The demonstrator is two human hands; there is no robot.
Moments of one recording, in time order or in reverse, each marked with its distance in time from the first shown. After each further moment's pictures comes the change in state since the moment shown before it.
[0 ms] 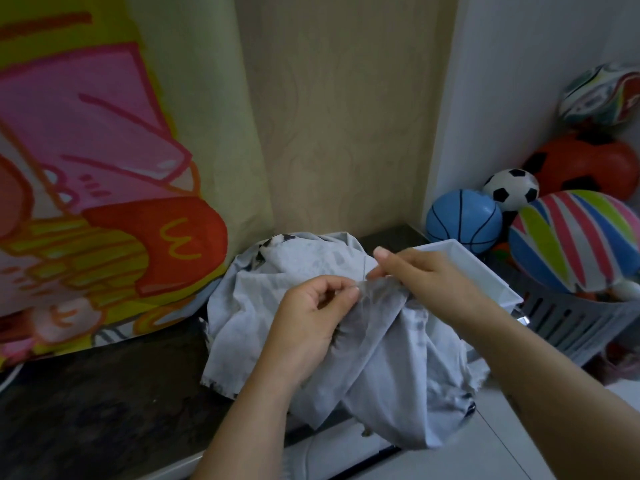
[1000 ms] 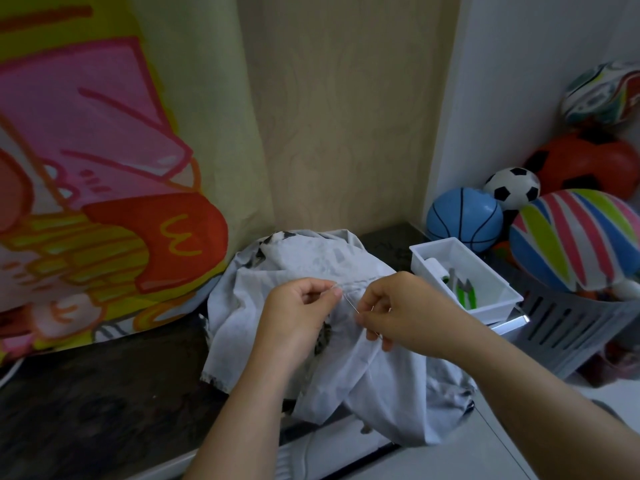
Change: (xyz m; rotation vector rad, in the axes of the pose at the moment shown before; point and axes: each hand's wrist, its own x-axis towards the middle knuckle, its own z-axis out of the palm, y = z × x) left_hand 0.008 -0.011 -0.010 0.160 0.129 -0.089; right_hand -0.007 0.002 0.021 -0.383 -0.222 0.002
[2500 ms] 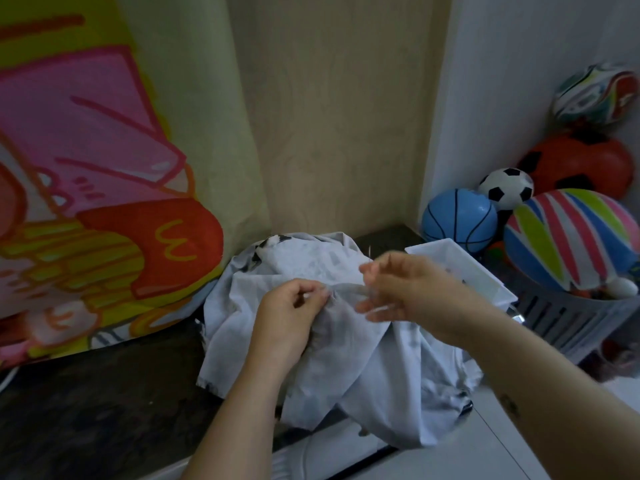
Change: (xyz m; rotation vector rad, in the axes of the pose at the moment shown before) left_hand 0.010 -0.014 0.001 0.071 0.051 -0.006; right_hand 0.001 0.004 -0.016 0.857 0.024 0.055
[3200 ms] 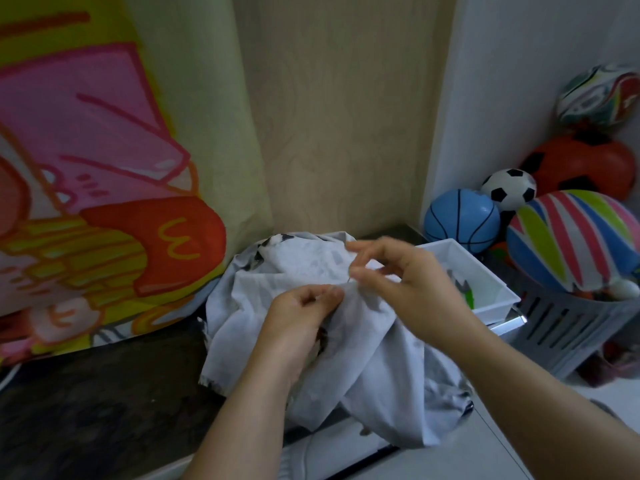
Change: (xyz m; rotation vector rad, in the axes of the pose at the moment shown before) left_hand -0.008 0.011 0.005 -0.381 -0.111 -0.277; right_hand -0.002 0.003 0.016 -0.387 0.146 -0.521
